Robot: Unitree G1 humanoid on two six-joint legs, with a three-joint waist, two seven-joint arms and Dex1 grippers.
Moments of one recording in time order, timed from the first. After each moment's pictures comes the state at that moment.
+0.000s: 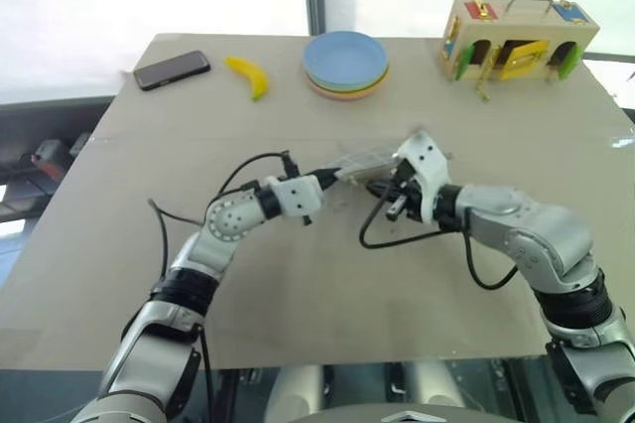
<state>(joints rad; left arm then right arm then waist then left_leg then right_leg) -0.51 0.52 -0.24 0.42 0.13 -0.62 -0.61 -0.55 -0.46 0.24 -0.44 0.57 1.02 0.37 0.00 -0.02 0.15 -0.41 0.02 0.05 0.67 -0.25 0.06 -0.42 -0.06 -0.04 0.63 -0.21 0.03</state>
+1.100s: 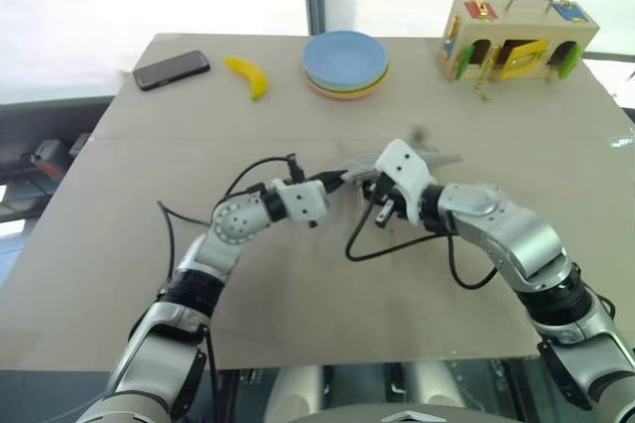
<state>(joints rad) -0.51 0.50 -0.24 0.43 0.15 -0.66 -0.61 -0.58 -0.43 0.36 -0.37 0.31 0.92 0.50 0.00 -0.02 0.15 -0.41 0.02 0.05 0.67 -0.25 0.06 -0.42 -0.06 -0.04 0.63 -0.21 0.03</state>
